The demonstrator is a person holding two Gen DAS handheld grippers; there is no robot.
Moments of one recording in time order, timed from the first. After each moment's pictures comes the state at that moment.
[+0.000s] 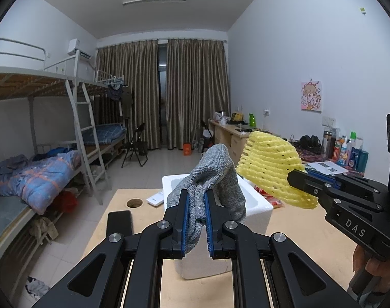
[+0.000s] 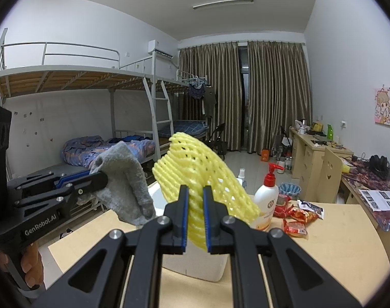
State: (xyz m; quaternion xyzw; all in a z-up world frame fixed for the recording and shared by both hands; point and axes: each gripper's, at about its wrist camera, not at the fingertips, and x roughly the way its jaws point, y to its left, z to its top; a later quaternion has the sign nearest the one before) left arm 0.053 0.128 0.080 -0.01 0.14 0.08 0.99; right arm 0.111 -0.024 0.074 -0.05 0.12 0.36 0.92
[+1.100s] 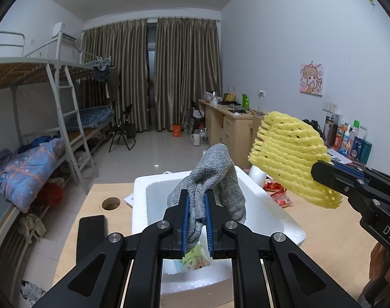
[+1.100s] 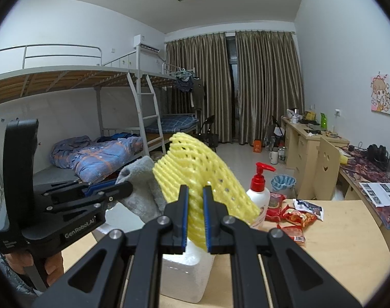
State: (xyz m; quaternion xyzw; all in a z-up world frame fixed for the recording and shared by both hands) left arm 0.180 0.151 0.057 -0.02 0.20 0.04 0.98; right arm 0.157 -0.008 0.074 -0.03 0.14 0.33 0.93
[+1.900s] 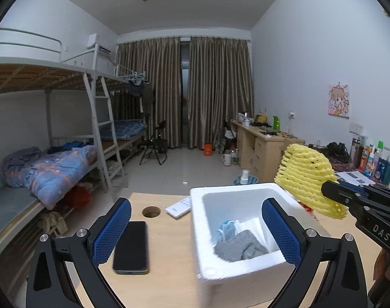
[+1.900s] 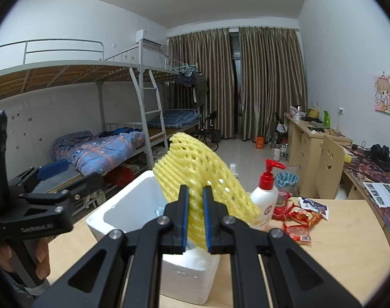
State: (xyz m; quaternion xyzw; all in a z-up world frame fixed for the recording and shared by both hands) left arm 0.130 0.189 0.064 -0.03 0.14 0.14 0.98; right arm 0.168 0.009 0.071 -0.04 0.16 0.34 0.93
